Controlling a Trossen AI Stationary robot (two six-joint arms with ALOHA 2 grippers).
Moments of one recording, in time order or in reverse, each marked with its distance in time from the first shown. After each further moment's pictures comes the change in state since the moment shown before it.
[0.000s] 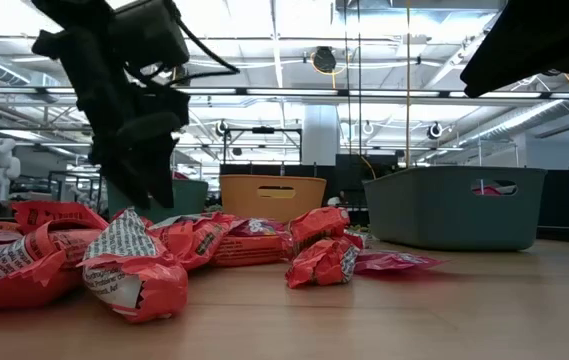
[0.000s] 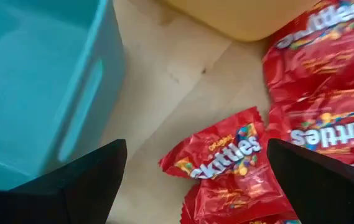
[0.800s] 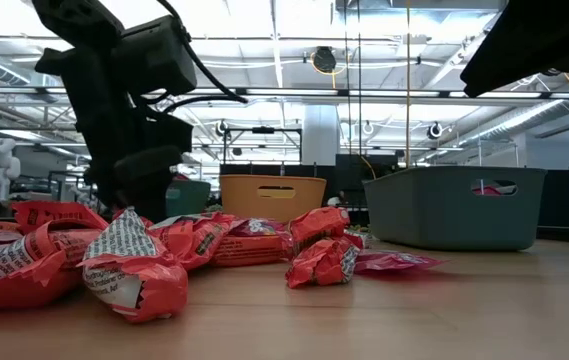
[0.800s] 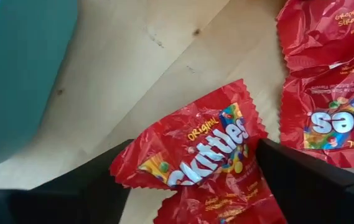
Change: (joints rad) left arm -0.042 0.147 0.019 0.029 0.004 -0.062; right arm 0.000 0.000 0.000 -0.001 0.000 -0.021
